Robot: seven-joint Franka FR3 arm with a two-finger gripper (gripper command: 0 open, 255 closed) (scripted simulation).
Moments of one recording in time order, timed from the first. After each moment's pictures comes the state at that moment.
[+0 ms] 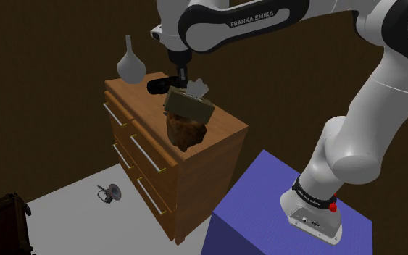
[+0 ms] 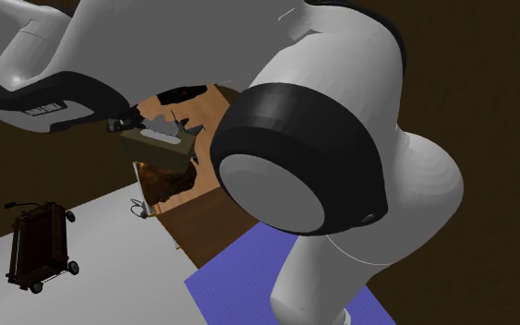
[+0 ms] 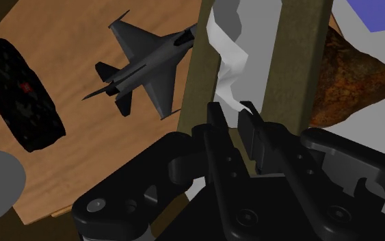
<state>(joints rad) 0.24 -0.03 0.13 -1.91 -0.42 1.88 -0.35</state>
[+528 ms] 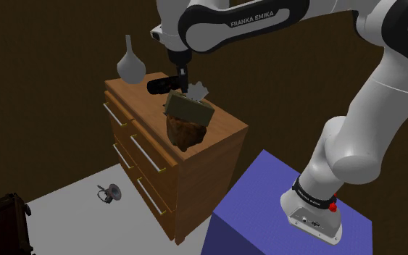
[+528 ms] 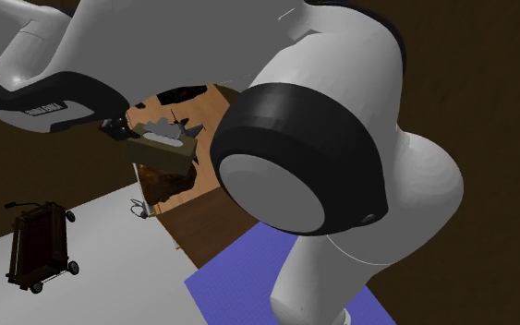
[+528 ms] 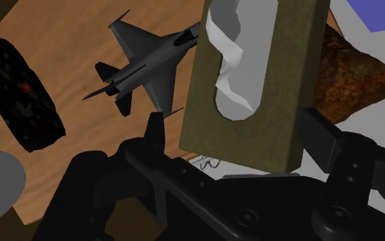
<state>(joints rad) 0.24 -0.03 0.13 -1.91 -0.42 1.88 -0.35</state>
